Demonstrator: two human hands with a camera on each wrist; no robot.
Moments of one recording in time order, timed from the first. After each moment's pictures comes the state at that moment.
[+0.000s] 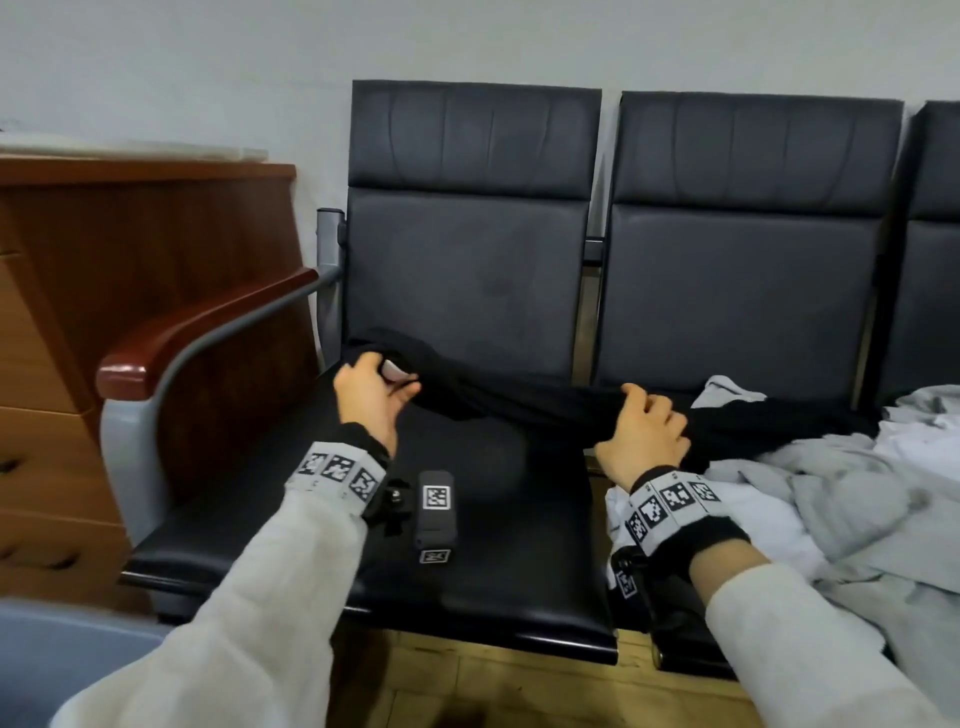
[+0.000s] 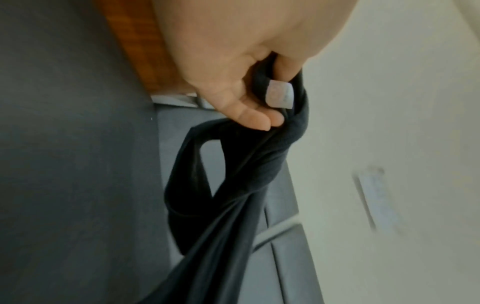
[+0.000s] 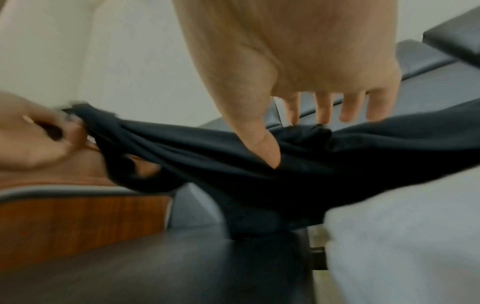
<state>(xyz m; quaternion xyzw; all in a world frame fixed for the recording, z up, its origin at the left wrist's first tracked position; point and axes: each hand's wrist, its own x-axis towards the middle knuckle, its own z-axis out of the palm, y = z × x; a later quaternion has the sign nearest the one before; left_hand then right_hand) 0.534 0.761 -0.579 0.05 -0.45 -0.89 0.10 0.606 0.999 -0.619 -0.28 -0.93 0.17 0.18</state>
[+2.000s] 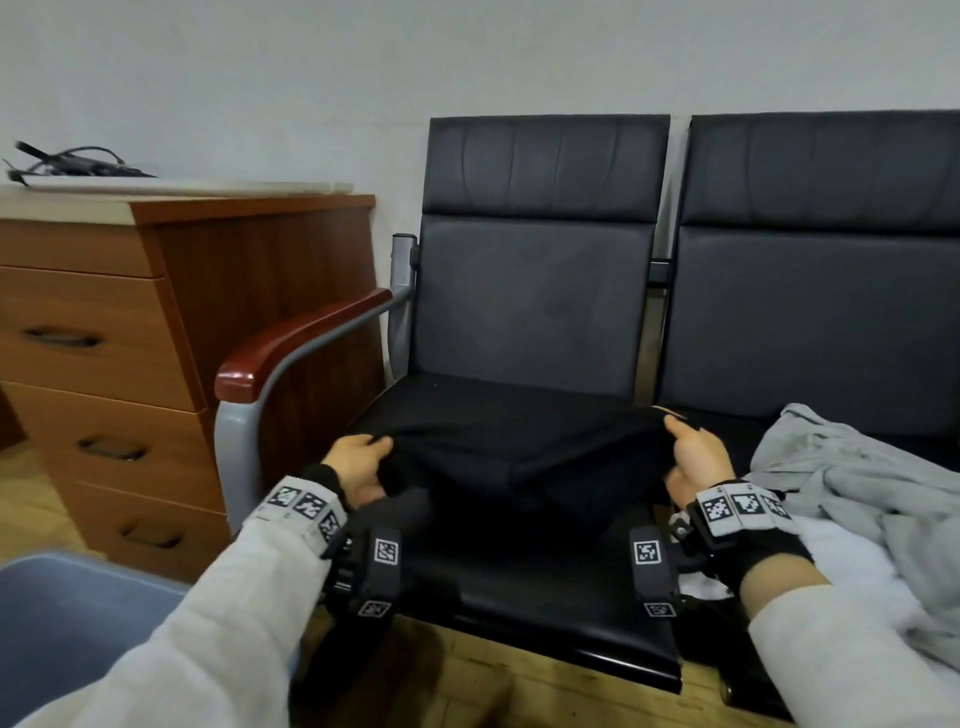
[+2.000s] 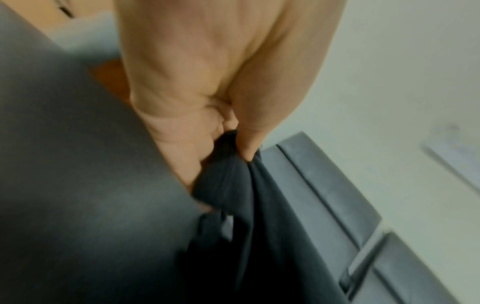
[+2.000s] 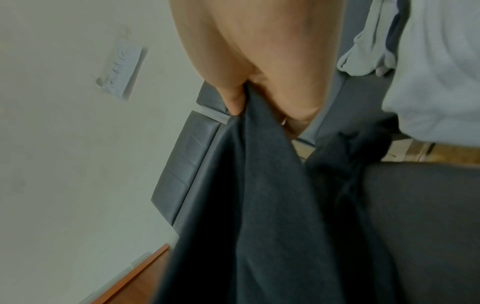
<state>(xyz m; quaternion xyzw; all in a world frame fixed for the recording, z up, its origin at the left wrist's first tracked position) 0.541 0.657 -0.633 0.11 -0.63 -0.77 -0.03 0.565 1.005 -0.631 -0.22 -0.52 0.79 0.22</state>
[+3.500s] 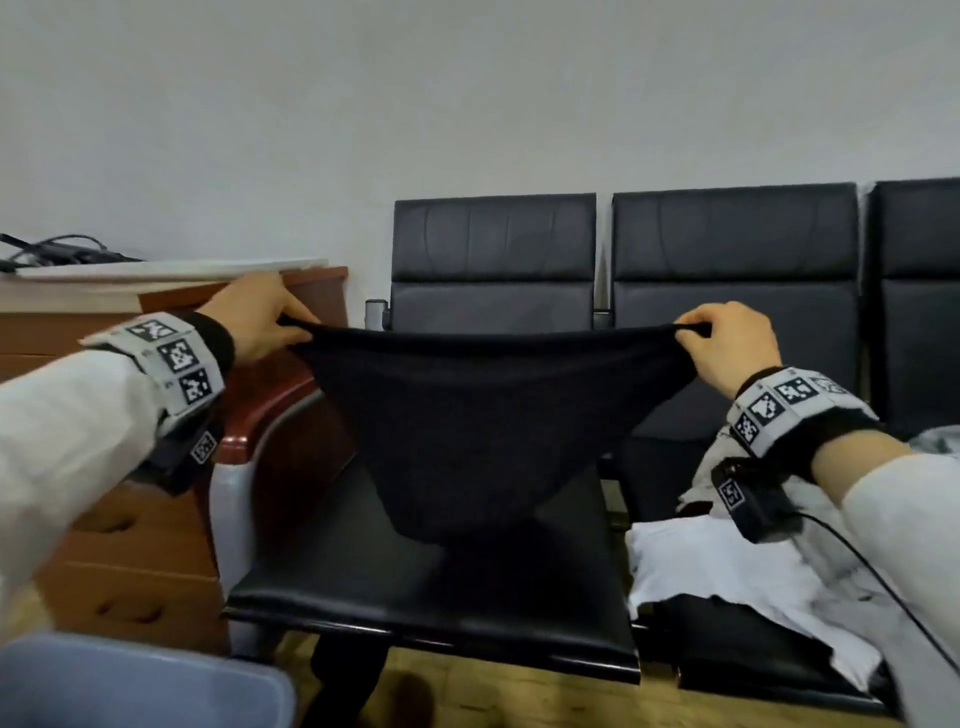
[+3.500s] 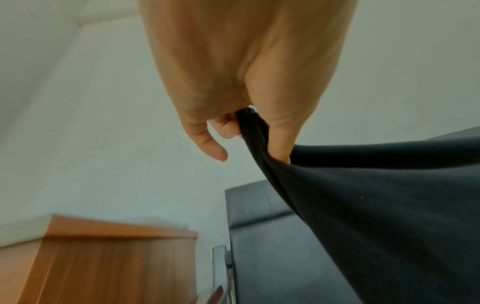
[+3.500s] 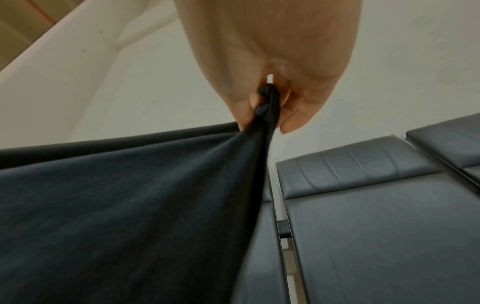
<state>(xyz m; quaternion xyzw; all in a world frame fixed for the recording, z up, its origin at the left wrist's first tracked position) 0.602 0.598 -0.390 -0.20 -0.94 -0.05 0.26 0.652 1.053 -0.455 -0.11 -0.89 0.18 0.41</state>
